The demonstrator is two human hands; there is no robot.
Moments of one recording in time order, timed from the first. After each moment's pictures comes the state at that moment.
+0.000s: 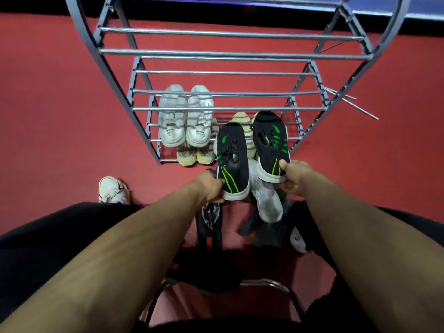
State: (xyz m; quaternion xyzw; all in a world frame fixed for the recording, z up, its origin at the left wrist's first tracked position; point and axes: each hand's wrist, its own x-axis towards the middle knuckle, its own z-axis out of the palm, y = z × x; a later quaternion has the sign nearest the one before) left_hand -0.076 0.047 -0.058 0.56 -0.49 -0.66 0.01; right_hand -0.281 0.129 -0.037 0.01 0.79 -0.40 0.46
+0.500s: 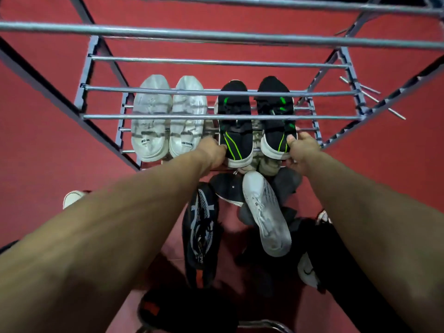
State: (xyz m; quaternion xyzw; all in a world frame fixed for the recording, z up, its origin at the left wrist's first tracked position) left_hand -0.179 -0.090 -0.115 0.58 -0.56 -0.59 0.06; right_hand -0.371 0.002 -0.113 -0.05 0.83 -0.41 0.37
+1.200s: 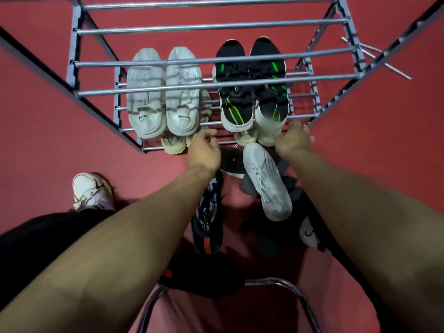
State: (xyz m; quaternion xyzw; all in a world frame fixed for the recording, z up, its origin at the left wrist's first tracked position) left_hand -0.141 -0.029 -0.144 0.59 -0.64 -0.46 0.18; right_hand -0.338 0.044 -0.136 -0.20 0.94 -0.12 0.24
